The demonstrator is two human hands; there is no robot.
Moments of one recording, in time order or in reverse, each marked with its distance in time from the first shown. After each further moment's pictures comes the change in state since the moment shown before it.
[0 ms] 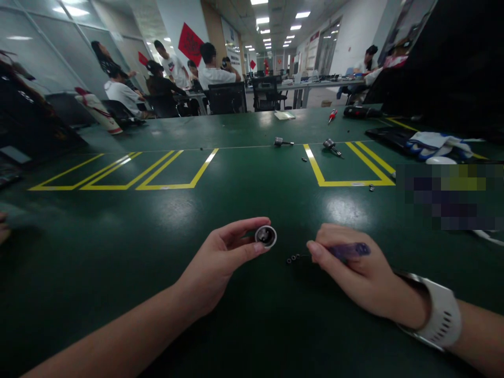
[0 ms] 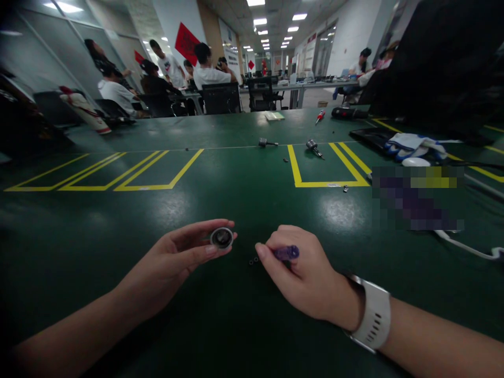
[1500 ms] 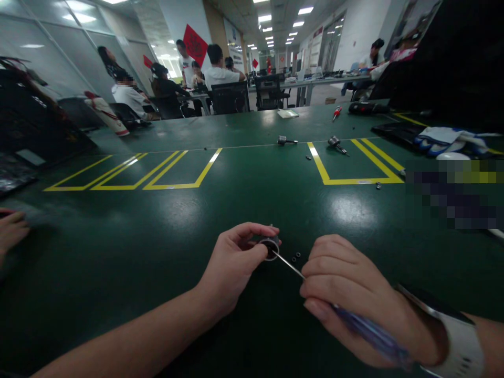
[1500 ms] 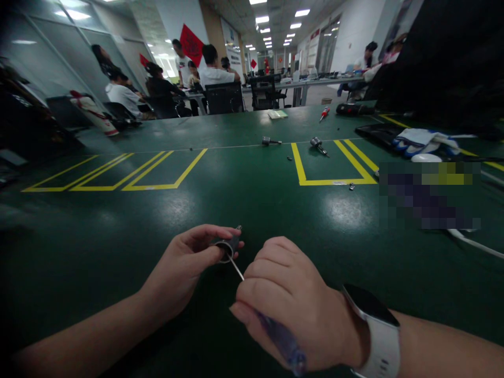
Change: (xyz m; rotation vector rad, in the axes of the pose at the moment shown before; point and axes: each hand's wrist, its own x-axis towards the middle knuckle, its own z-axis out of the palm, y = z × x) left_hand 0.002 -0.012 0.015 0.004 0.142 0.103; right_hand -0.010 -0.021 0.009 -0.044 -0.073 -0.391
